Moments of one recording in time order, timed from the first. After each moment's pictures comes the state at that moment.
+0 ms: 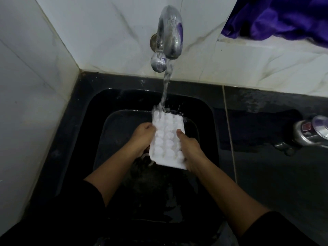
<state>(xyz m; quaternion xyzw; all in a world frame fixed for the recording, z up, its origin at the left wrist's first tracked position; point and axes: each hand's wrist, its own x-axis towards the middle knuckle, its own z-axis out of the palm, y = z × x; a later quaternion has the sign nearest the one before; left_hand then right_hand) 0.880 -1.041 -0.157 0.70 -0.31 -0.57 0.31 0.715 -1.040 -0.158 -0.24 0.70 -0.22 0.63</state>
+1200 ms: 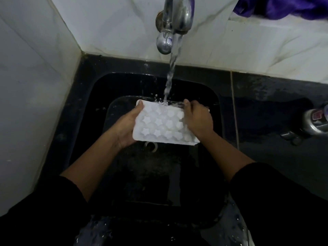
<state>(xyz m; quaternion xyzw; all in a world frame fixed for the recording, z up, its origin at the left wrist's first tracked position) 0.926 -1.014 -0.137 0.55 -0.13 -0.72 0.40 0.704 -1.088 -0.169 -0.67 0.69 -0.14 0.24</state>
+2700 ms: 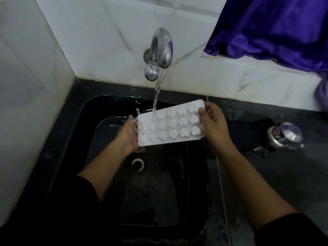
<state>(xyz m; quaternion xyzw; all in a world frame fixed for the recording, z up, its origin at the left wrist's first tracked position) 0.893 -1.050 -0.144 0.58 -0.06 -0.68 0.44 0.648 -1.069 -0.064 -0.53 0.63 -0.40 0.40</state>
